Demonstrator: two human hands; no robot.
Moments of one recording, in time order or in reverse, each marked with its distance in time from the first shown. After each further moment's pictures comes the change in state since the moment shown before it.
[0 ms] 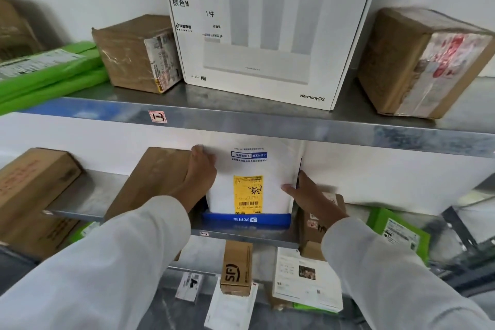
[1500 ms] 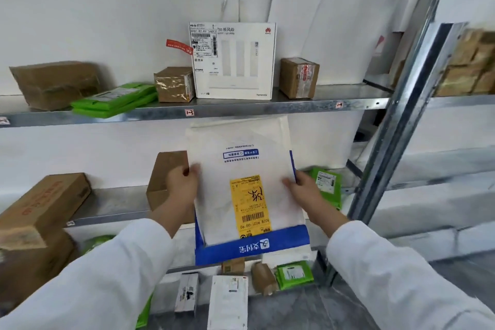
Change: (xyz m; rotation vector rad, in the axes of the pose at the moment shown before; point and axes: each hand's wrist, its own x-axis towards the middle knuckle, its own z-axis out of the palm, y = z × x) left_hand -0.208 -0.094 -0.123 -0.542 -0.026 0.121; right_hand -0.325 -0.032 0.035 0.403 0.402 -0.099
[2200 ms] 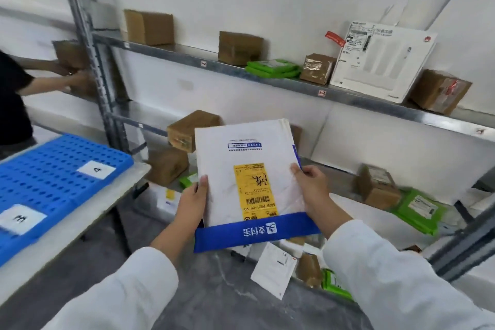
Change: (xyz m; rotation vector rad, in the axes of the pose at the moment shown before) left_hand -0.201 -0.127 -0.225 -0.126 0.232 -0.187; right_hand -0.182 -0.047 0.181 0.057 -0.128 -0.033
